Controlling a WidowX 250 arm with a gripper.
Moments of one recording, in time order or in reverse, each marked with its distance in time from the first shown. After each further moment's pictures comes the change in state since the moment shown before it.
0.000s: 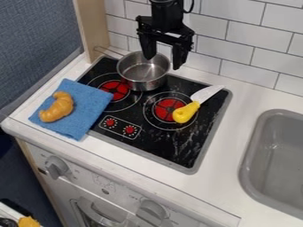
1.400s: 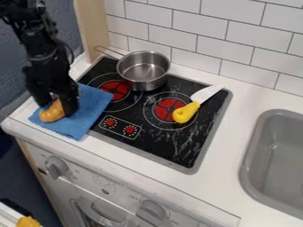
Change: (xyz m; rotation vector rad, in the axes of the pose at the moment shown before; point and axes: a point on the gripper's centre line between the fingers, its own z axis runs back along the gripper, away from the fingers) arm -0.151 0.116 -0.034 0.083 0.051 0.135
